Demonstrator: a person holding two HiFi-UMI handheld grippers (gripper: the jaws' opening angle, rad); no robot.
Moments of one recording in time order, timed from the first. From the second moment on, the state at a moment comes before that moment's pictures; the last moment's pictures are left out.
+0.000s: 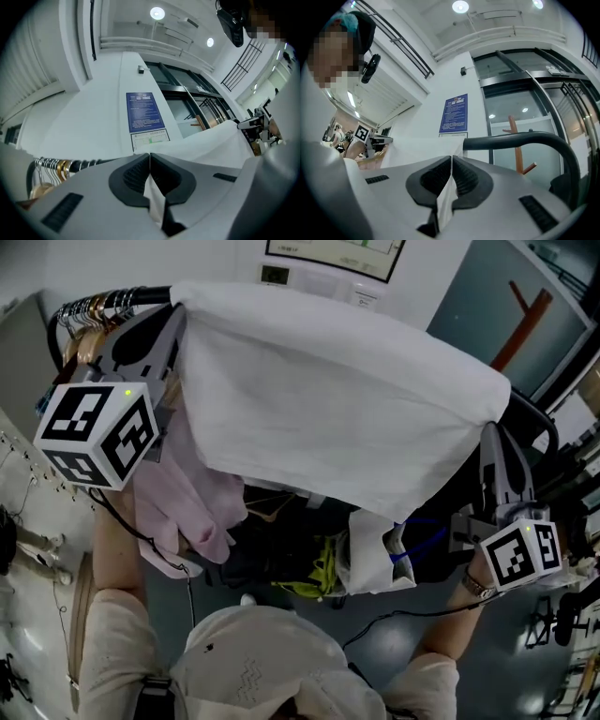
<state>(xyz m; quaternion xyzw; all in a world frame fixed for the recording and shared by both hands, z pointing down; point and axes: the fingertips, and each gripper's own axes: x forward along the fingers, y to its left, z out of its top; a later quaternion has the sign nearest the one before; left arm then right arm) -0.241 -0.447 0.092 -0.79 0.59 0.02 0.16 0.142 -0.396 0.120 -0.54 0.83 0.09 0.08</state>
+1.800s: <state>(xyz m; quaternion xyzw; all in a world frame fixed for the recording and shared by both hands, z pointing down) -0.120 -0.349 0.373 -0.88 0.47 0.07 -0.01 0.041 -0.343 0.374 -0.47 0.88 -0.05 0.06</state>
